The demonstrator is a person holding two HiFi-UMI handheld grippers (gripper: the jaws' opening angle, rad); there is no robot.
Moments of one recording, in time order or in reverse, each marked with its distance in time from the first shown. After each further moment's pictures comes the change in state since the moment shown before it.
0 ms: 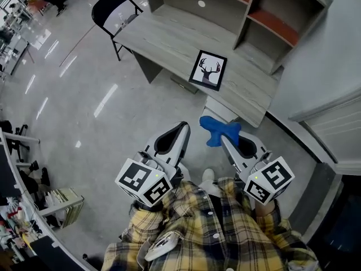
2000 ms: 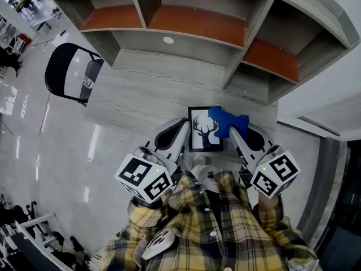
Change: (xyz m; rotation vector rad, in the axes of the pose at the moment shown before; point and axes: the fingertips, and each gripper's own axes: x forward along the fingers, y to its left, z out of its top) left arm 0.279 0.180 0.116 0.040 0.188 -0.329; right arm 0.178 -0.247 0.120 0.115 -0.109 -0.401
